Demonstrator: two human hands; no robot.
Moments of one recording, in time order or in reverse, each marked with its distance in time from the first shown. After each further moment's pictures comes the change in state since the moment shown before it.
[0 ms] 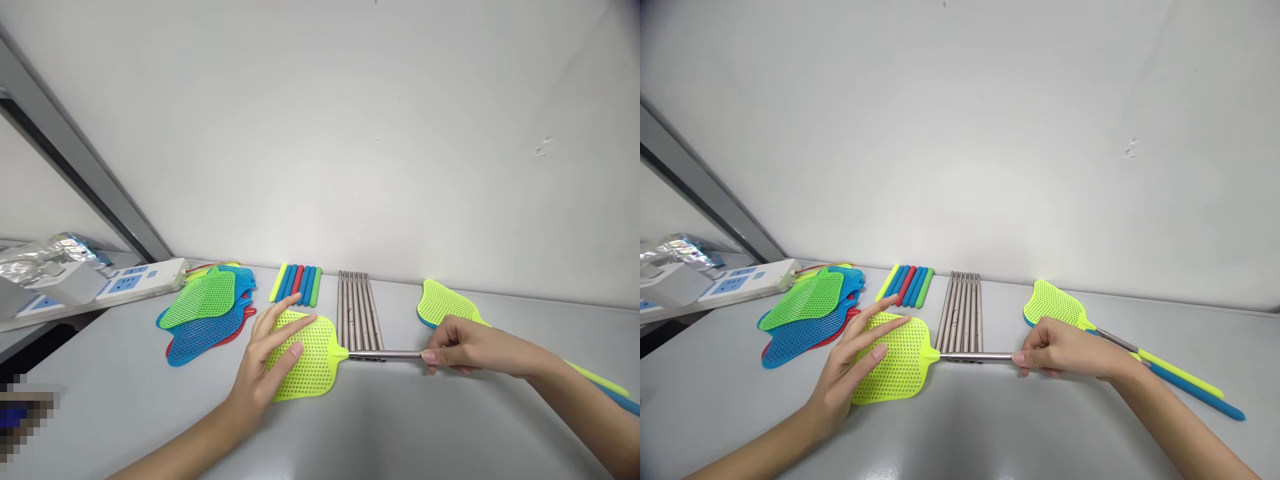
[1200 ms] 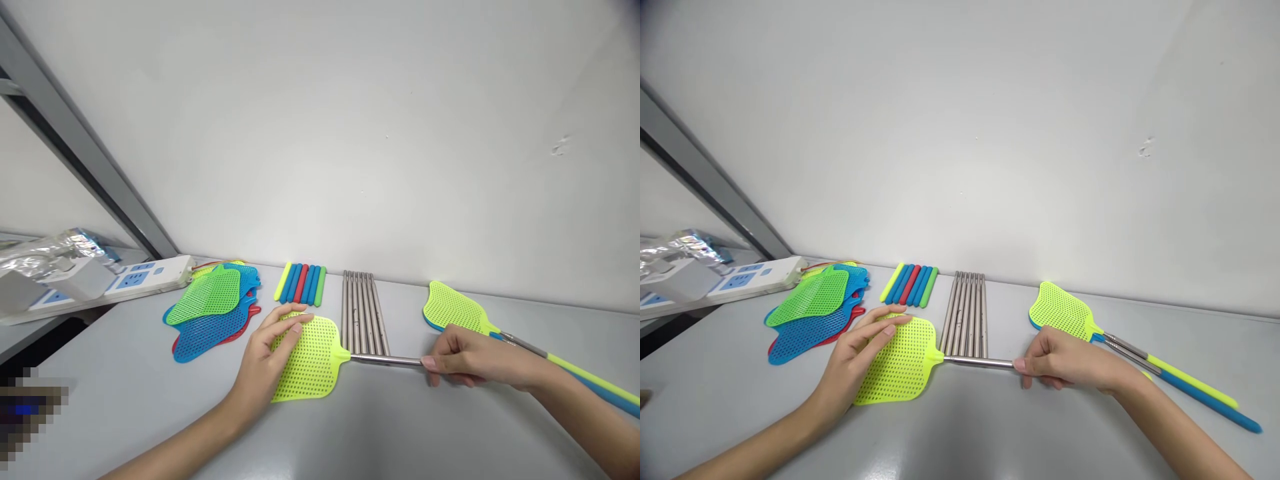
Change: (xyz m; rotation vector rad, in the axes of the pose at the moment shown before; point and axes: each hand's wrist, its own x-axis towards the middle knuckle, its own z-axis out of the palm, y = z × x) left_hand 0.009 -0.008 0.006 -0.210 0.085 -0.279; right_hand 0.006 0.007 0.009 0.084 -0.039 0.062
